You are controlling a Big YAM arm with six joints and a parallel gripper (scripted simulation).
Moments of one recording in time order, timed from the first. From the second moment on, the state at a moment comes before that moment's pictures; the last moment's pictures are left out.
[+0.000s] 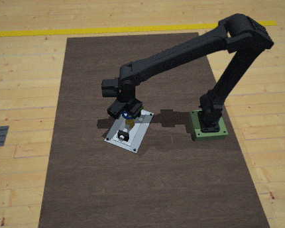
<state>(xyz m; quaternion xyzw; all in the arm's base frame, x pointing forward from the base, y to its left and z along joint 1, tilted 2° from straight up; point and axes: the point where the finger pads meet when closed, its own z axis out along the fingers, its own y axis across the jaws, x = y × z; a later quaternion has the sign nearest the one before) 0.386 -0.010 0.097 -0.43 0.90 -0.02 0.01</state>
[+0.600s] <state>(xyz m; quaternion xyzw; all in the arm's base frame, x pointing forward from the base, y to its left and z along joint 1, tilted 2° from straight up) 0.386 -0.010 0.097 -0.38 0.93 -0.02 0.01</state>
